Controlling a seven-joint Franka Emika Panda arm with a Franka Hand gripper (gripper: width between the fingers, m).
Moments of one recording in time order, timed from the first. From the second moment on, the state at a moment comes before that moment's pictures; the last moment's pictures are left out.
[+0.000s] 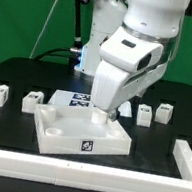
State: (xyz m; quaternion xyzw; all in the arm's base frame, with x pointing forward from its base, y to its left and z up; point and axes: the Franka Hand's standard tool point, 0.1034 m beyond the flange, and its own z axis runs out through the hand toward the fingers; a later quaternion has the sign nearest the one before) arm 0.519 0.043 0.068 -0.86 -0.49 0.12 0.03
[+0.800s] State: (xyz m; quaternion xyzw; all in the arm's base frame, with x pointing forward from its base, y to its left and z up) arm 0.466 -0.004 0.066 -0.78 -0.62 0.08 0.03
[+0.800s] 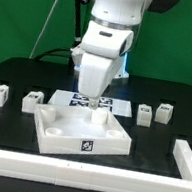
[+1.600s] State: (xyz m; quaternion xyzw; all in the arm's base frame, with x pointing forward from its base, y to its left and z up) arm 0.423 -0.032 0.034 -0.67 -0.74 0.03 0.03
